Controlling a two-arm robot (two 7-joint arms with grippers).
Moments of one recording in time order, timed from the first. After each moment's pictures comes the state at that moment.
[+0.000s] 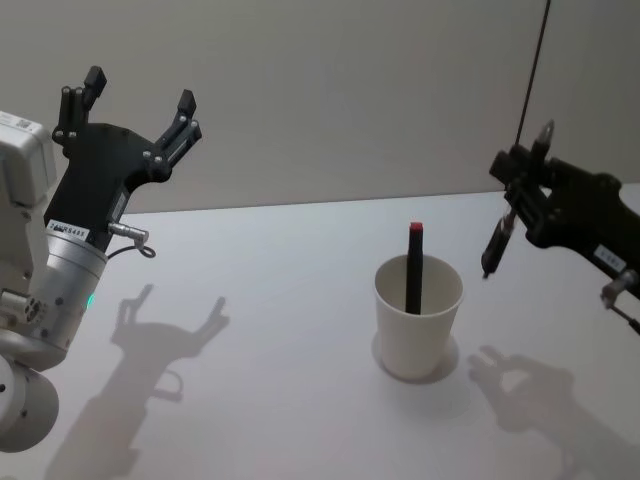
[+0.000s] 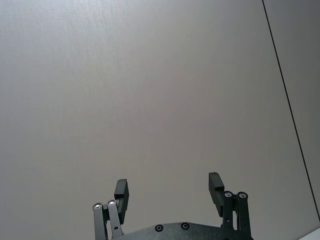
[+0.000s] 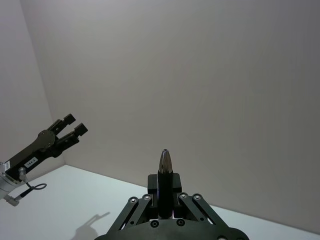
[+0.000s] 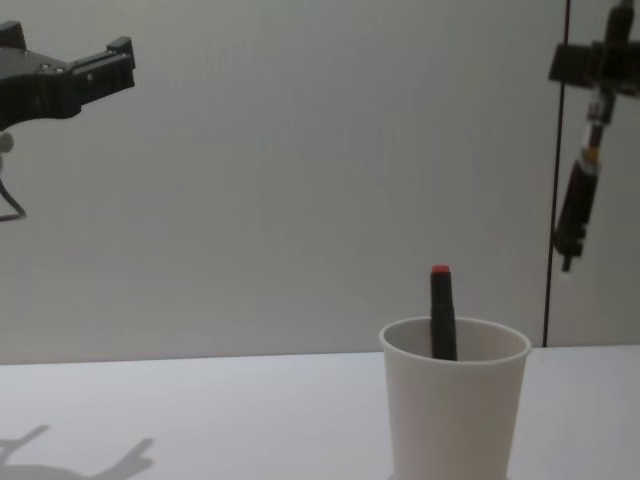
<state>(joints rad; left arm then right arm) -0.09 0.45 0.20 -1.79 -0.27 -0.22 0.03 0.00 0.59 -0.23 -2.04 0.75 0.12 0.21</state>
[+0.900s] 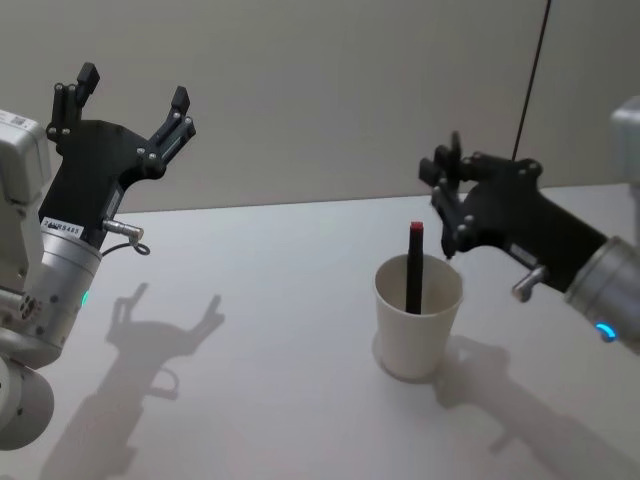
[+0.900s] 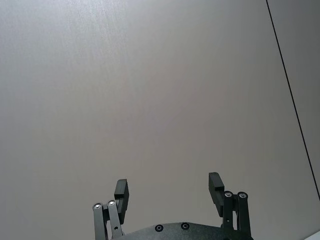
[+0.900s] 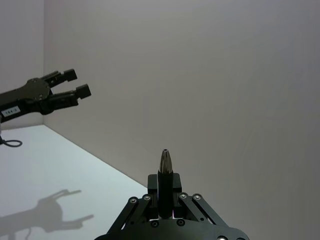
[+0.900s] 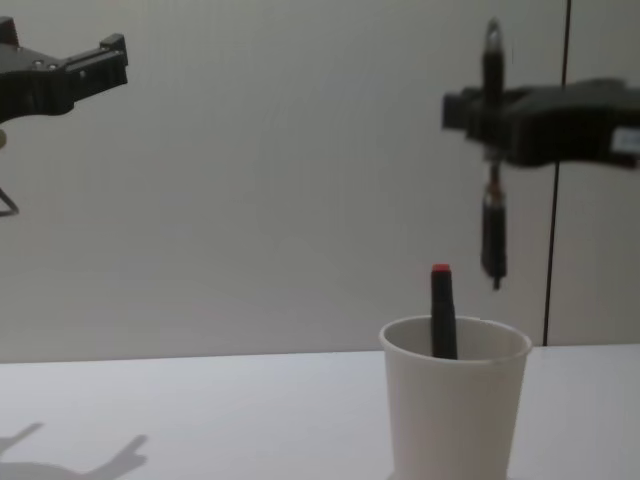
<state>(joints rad) -0.09 0.46 0.19 -1.80 -0.26 -0.22 0.03 0.13 0.44 -0.34 -1.93 0.32 0.12 0.29</state>
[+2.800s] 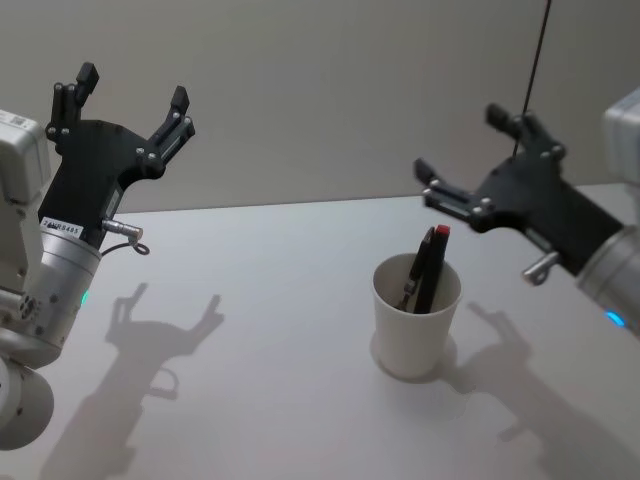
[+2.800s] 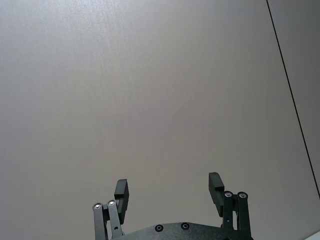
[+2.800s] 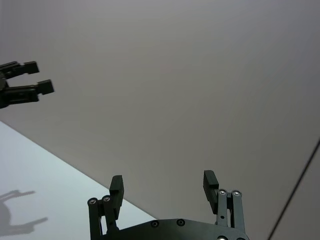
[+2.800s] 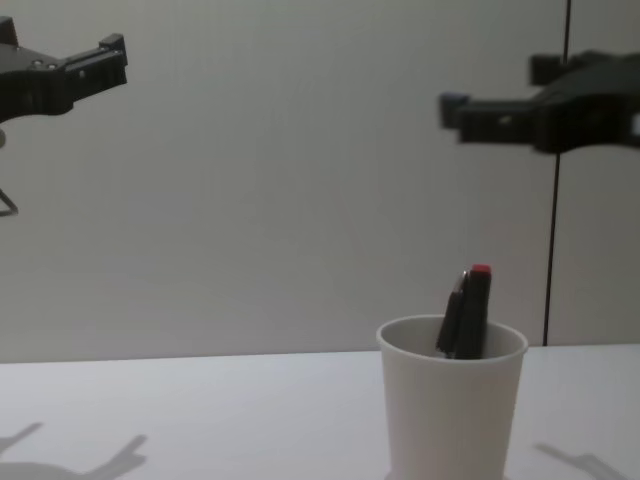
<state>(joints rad) -0.09 0.46 0.19 -1.80 -0.26 -0.22 0.03 0.12 0.46 -0.33 -1.96 0.20 0.12 0.18</state>
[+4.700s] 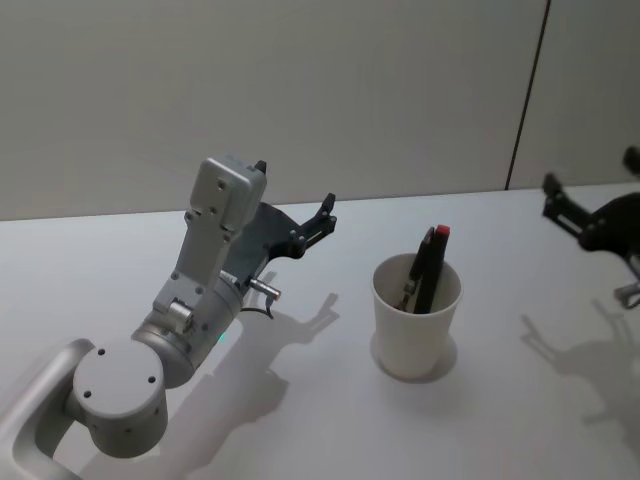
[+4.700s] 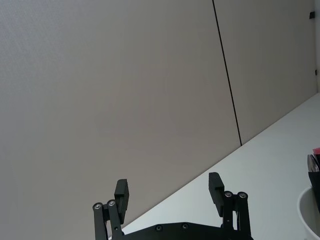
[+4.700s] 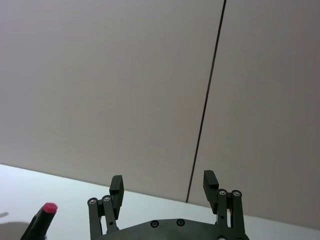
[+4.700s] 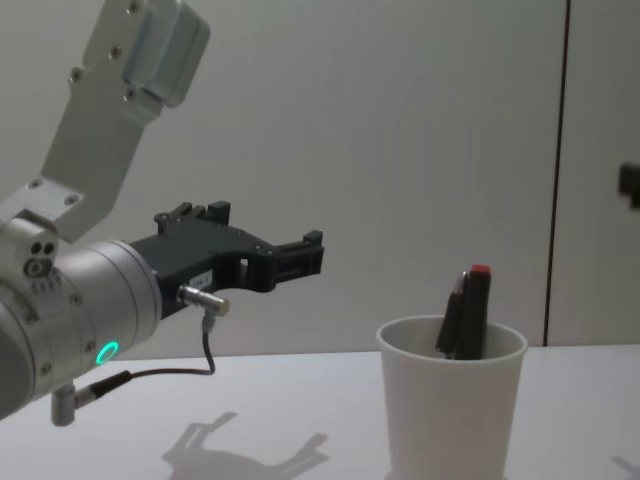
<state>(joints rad) -0.24 0.38 0.45 -1.63 -0.20 0.01 -0.01 -0.04 0.45 -0.18 -1.91 0.28 0.07 -0.02</state>
